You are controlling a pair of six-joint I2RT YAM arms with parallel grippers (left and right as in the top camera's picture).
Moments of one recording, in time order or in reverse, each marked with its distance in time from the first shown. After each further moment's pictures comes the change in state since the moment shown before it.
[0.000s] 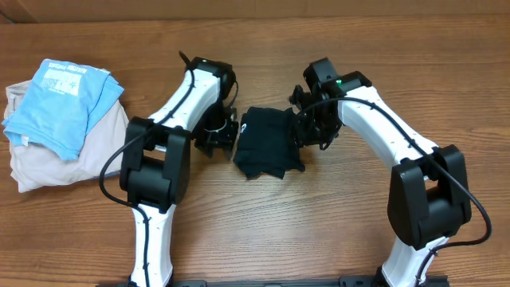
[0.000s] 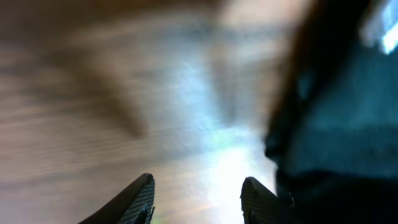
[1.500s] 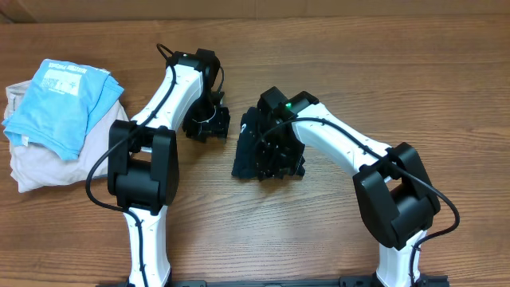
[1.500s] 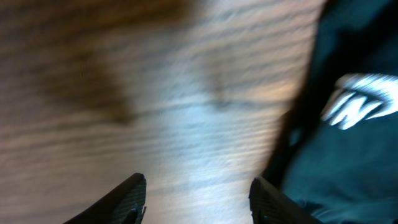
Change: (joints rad) left arm 0.058 -0.044 0.000 0.118 0.037 -0.021; right arm 0.229 0.081 0.000 -0.083 -0.065 0.100
